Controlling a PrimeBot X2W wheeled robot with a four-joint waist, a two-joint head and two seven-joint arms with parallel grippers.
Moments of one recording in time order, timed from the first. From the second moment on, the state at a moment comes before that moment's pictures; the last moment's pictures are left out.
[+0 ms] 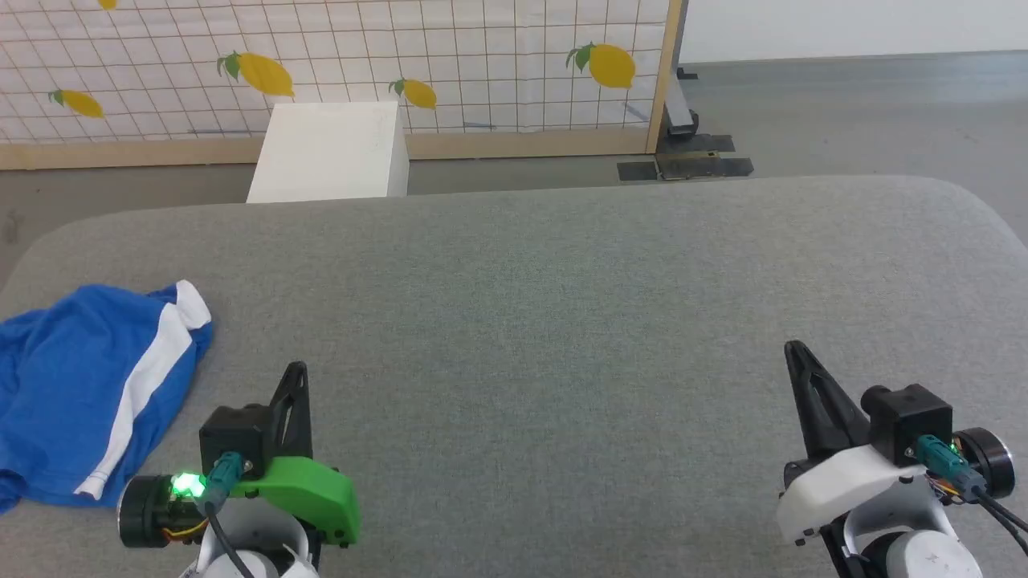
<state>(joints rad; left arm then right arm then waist) -0.01 0.06 0.00 0.00 -0.01 -0.01 0.00 -0.01 -0.05 0.00 0.00 0.01 0.13 0.00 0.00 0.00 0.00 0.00</state>
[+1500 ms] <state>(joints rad) -0.01 0.06 -0.01 0.01 -0.02 -0.01 -0.01 -0.01 -0.05 0.00 0.01 0.01 0.13 -0.01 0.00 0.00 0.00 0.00</state>
